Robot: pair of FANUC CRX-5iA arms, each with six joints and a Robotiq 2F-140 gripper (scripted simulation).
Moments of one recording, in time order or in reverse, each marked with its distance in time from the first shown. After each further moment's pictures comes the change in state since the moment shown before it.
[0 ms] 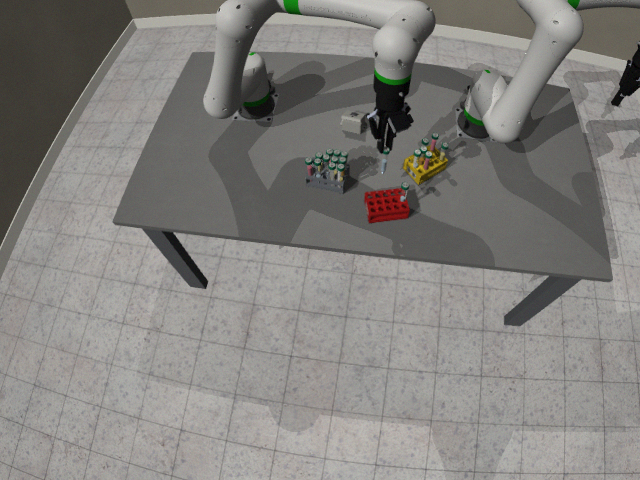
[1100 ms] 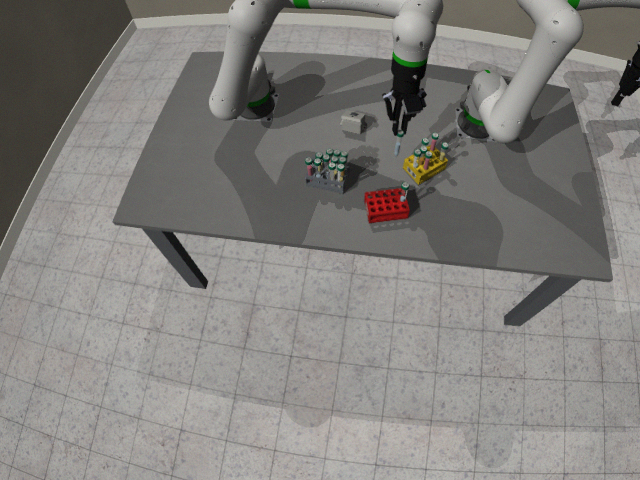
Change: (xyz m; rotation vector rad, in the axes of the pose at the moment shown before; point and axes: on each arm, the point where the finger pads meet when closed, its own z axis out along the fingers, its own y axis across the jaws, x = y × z) left arm 0.000 0.000 0.000 0.000 0.000 0.000; right arm -0.045 -0.076 0.000 -0.003 0.002 0.172
